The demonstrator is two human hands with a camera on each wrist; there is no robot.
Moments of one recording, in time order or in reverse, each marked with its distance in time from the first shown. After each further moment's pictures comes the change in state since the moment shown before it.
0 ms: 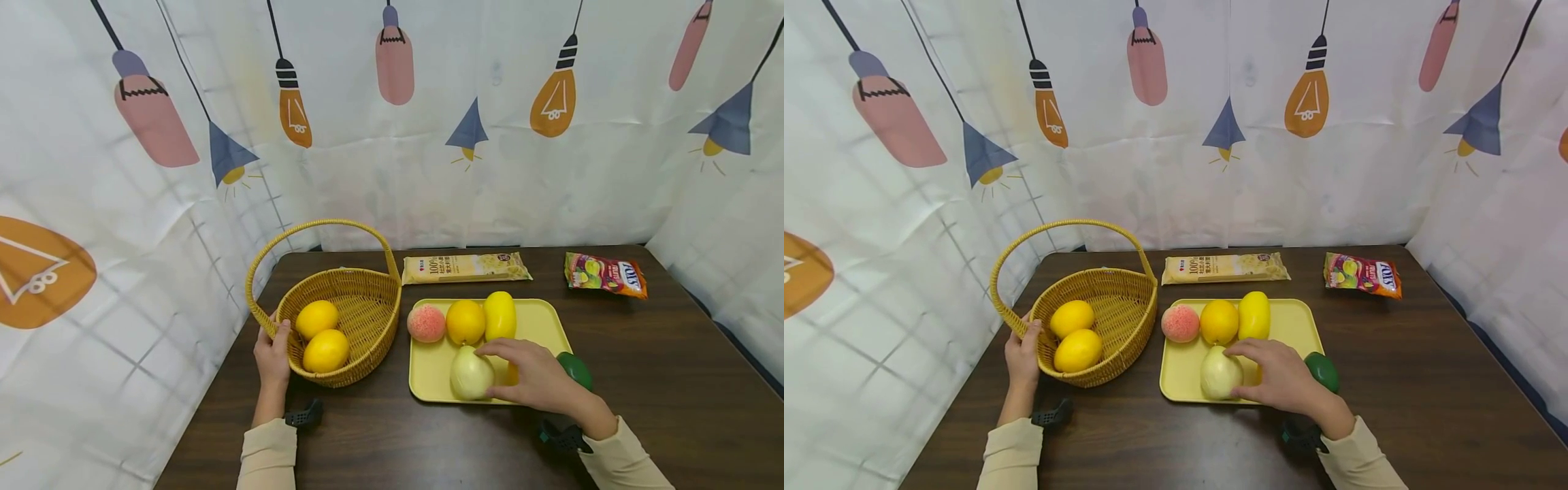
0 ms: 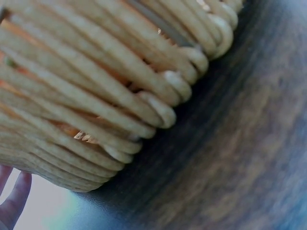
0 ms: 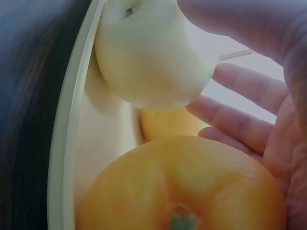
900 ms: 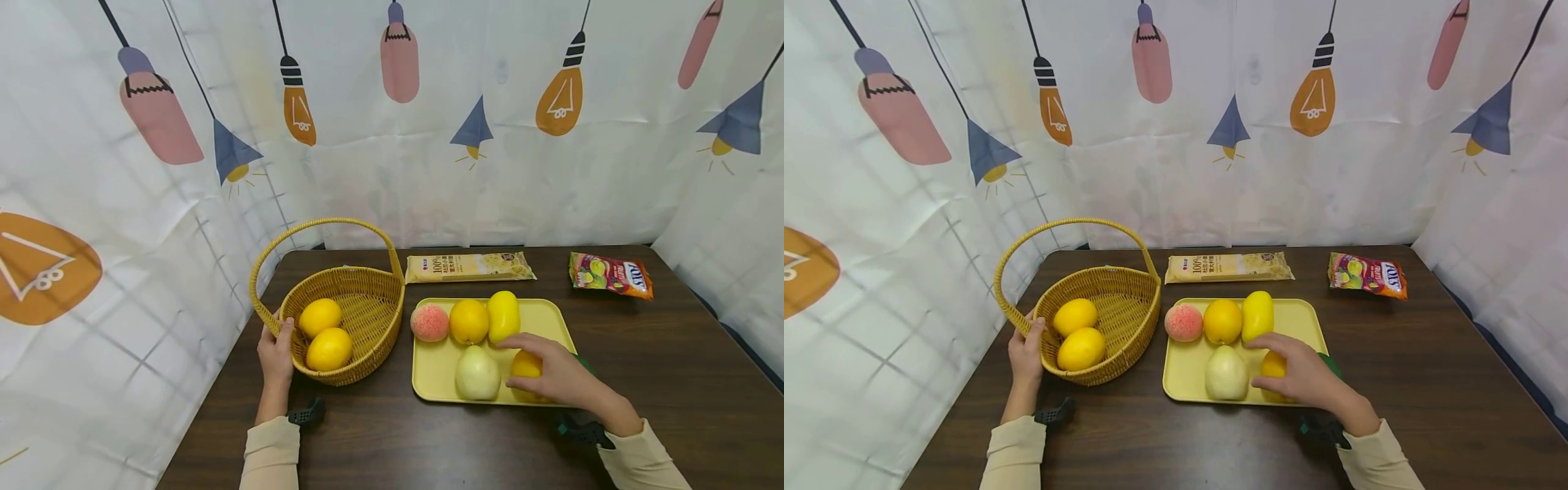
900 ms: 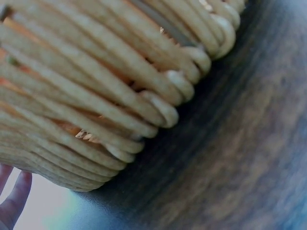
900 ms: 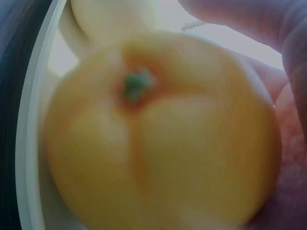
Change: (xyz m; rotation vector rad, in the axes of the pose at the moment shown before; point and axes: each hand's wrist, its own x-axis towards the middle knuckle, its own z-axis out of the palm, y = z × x) left_hand 0.002 -0.002 0.000 -0.024 -0.006 0.002; right_hand -0.011 0.025 -0.010 0.209 0.031 0.028
